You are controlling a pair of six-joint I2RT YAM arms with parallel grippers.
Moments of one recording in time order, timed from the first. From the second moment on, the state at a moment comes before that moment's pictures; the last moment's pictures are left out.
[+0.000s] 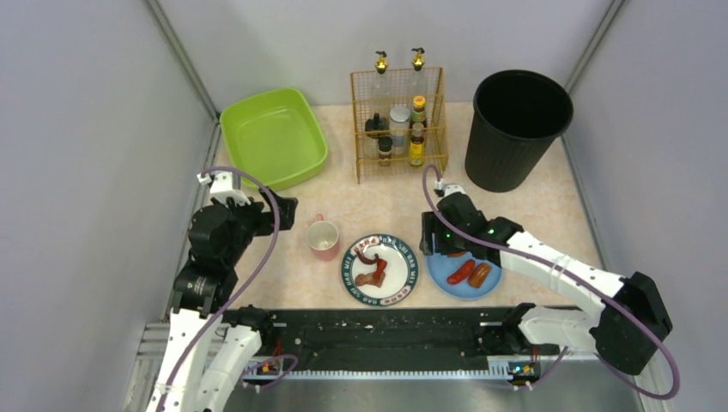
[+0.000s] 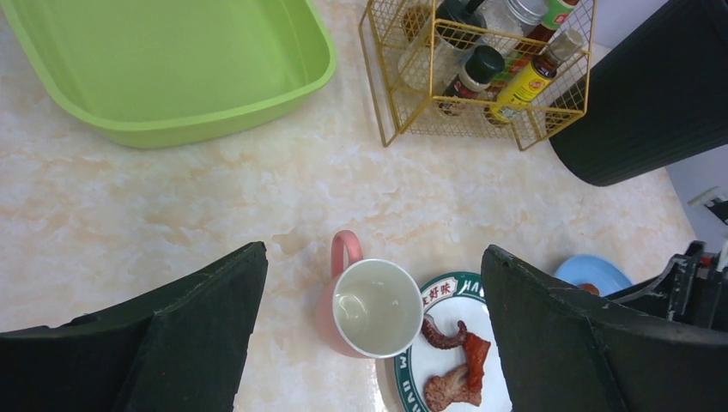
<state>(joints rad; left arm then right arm) -0.17 0.55 0.80 -0.49 0.07 -0.40 0.69 1.12 0.75 -0.53 0.12 0.53</state>
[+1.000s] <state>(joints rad) -0.19 0.57 0.80 -0.49 0.09 -0.40 0.64 1.54 0.84 -0.09 -0.25 0.30</state>
